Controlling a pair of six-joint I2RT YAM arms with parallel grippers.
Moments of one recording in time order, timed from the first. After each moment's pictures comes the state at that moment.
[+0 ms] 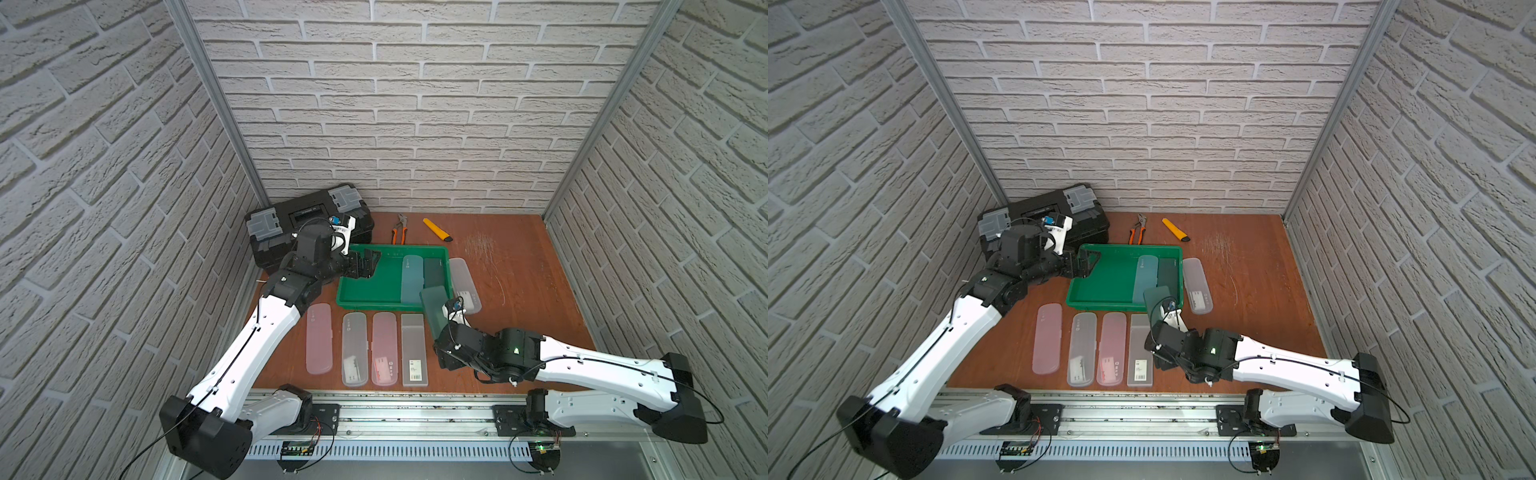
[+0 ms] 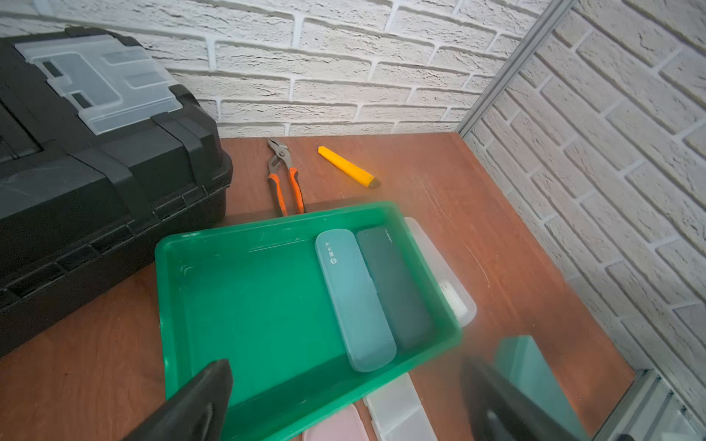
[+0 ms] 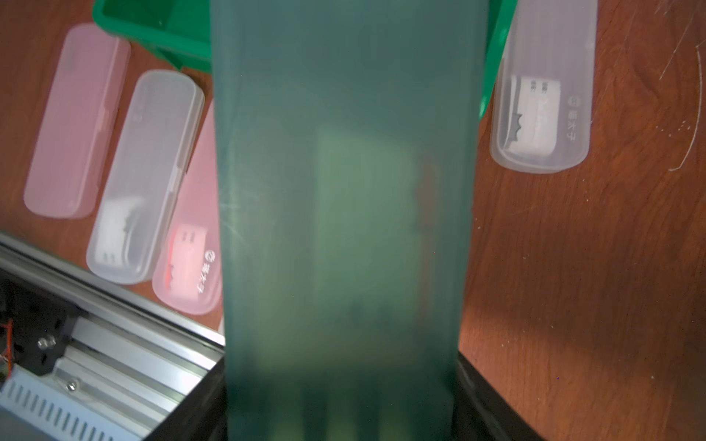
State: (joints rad) left arm -0.33 1.19 1.15 -0.50 0.29 -0.22; right arm 1.11 1.17 0.99 -0.92 0.40 0.86
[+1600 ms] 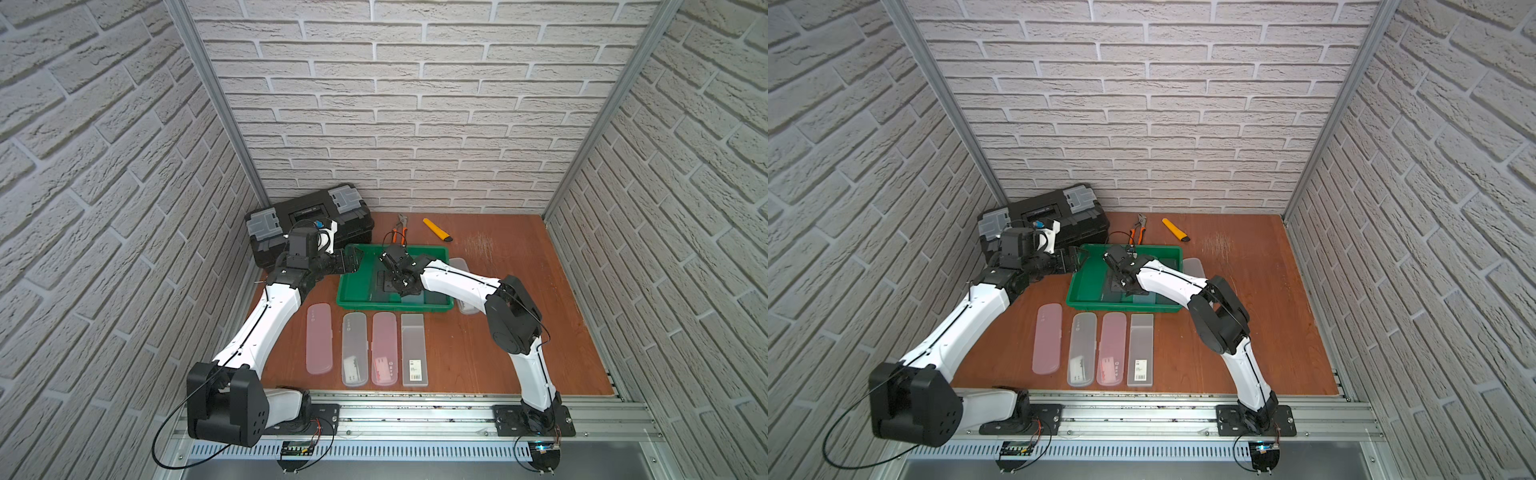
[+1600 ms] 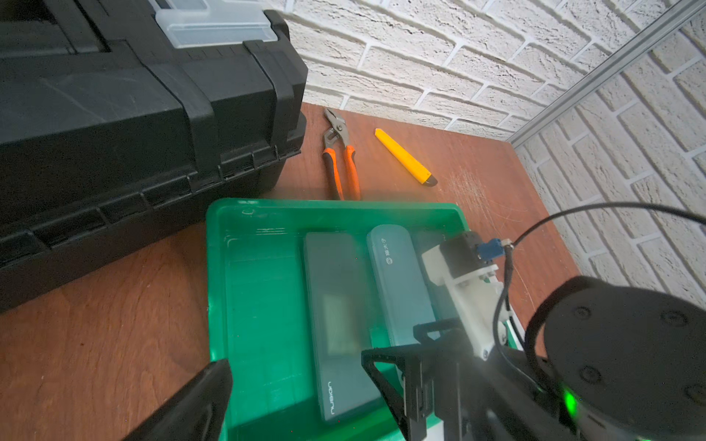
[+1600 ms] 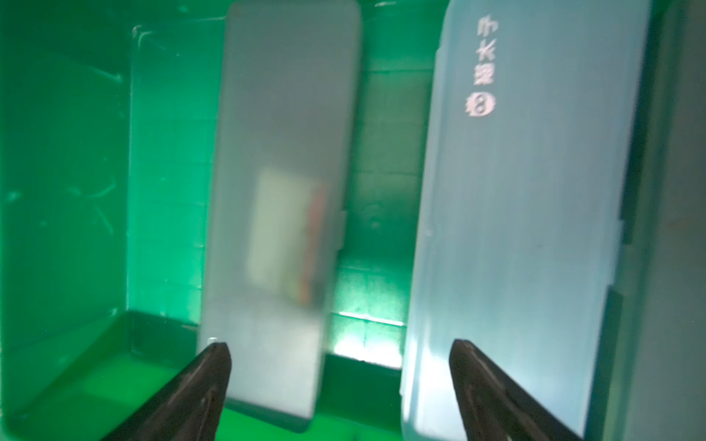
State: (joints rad) left arm -0.16 1.28 1.02 -0.34 0.36 -0.24; right arm 0.75 2.15 1.73 -0.71 0.18 0.77
